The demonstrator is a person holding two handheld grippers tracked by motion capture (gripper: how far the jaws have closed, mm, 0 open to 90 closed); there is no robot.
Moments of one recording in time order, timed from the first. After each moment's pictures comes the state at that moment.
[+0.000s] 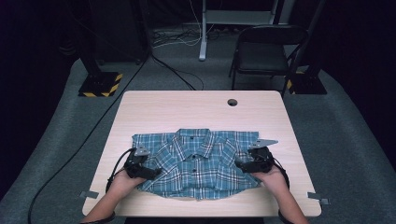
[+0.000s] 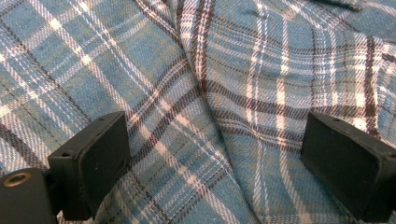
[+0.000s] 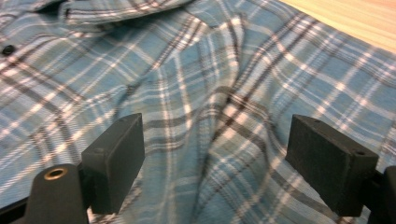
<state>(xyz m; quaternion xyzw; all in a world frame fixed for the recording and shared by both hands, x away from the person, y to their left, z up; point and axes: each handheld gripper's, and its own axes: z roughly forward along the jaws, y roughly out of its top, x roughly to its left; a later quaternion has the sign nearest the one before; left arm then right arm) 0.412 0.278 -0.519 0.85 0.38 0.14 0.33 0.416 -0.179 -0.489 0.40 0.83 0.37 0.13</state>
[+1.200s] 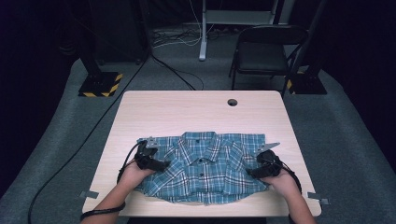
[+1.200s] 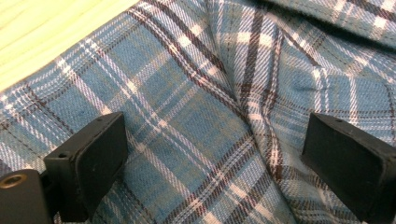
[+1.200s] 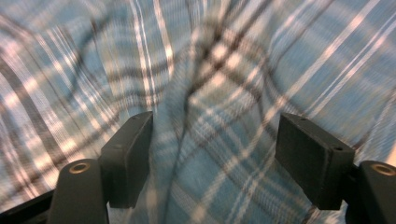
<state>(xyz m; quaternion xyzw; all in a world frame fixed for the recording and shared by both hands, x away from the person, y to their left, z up) 0.442 0.249 -0.516 0.86 0.37 0.15 0.32 0.409 -0.202 -0.496 0.41 0.87 0.26 0.12</state>
